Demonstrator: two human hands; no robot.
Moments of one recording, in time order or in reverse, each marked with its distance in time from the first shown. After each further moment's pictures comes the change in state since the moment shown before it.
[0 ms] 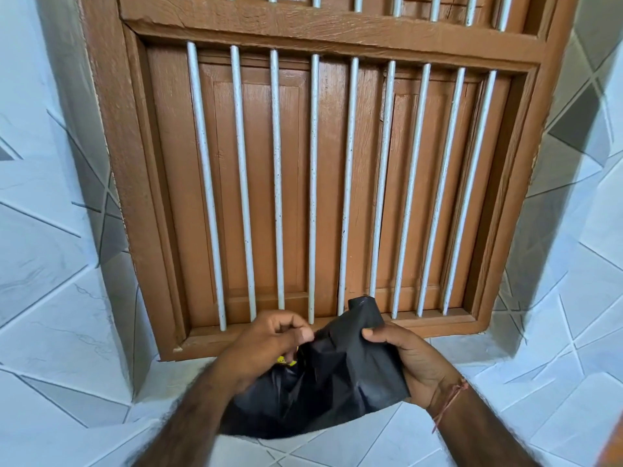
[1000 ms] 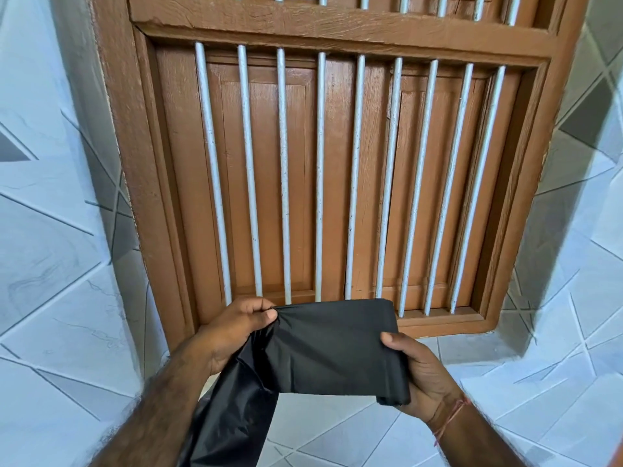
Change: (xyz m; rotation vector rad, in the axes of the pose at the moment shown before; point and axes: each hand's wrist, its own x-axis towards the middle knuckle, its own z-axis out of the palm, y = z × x) left_hand 0.002 -0.001 -0.050 -0.087 0.112 -0.203; right_hand 0.004 0.025 -0.014 0.233 -0.058 -0.040
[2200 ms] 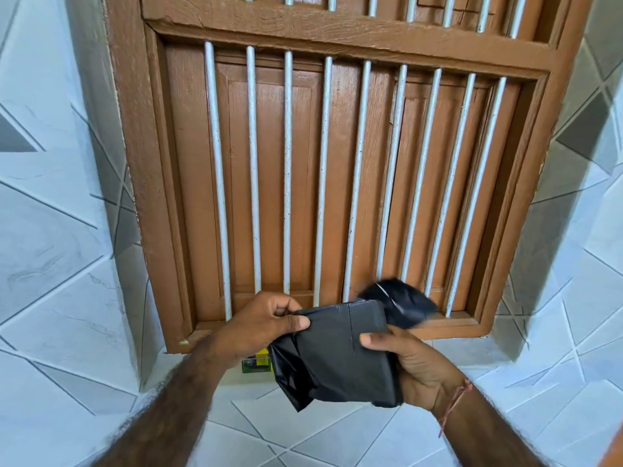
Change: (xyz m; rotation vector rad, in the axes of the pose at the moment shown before) left_hand -0.001 0.012 0.028 0.170 -0.121 0.173; right_hand -0.004 -0.016 0.027 -0.343 0.070 0.036
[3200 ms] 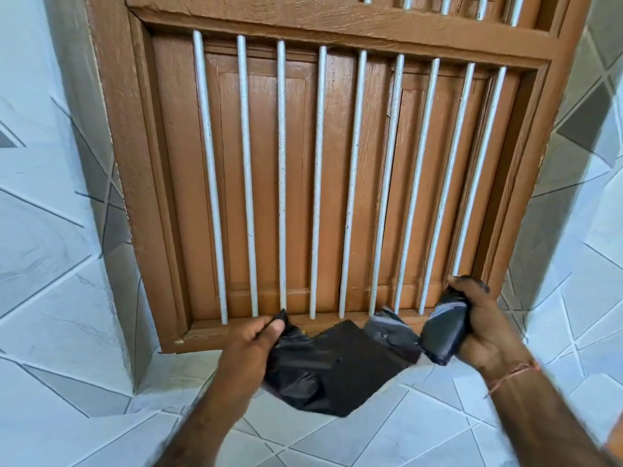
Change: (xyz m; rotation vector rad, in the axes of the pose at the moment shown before) left_hand -0.030 -0.022 0.035 -0.124 0.485 -0.054; right_hand -0.019 -0.060 -0.046 0.381 0.503 -0.277
